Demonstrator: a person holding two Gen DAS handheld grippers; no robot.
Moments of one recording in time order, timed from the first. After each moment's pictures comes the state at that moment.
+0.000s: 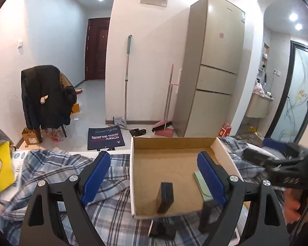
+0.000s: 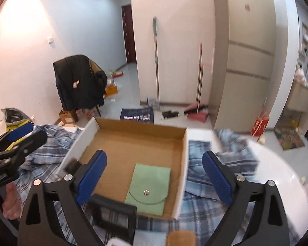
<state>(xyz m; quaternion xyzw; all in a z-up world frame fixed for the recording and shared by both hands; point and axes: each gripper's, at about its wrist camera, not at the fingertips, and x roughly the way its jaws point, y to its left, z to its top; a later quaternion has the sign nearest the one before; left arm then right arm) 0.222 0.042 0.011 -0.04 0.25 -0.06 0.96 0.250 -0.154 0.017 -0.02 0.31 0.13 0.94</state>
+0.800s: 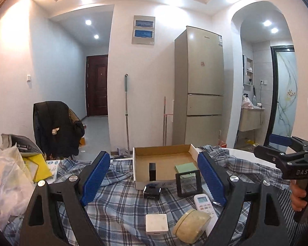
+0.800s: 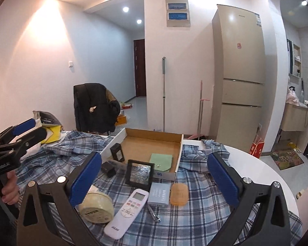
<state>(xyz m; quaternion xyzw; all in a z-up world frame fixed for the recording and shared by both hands) 0.028 0.025 0.042 -0.01 0.12 -0.06 0.99 0.068 -0.187 0.047 -0.02 0.18 0.15 0.97</state>
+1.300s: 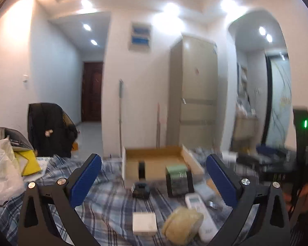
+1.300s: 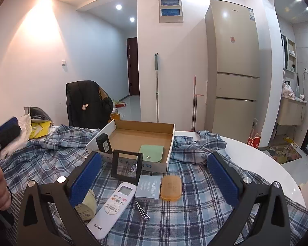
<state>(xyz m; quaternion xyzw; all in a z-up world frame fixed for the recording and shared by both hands) 0.025 0.012 0.012 -0.01 0.11 -0.09 0.99 0.080 -0.202 0.008 -0.01 0.19 0.13 0.97</state>
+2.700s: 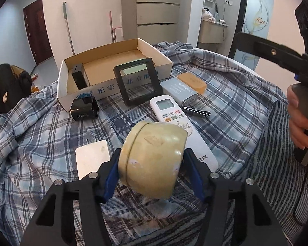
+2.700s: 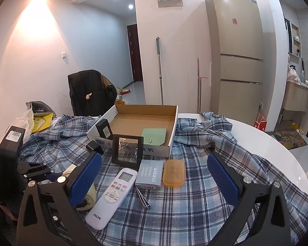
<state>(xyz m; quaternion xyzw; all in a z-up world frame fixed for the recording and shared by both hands) 0.096 -0.044 -0.080 0.08 0.42 -0.22 0.88 0.092 -0.209 -0.007 0.01 0.25 0.15 0.96</state>
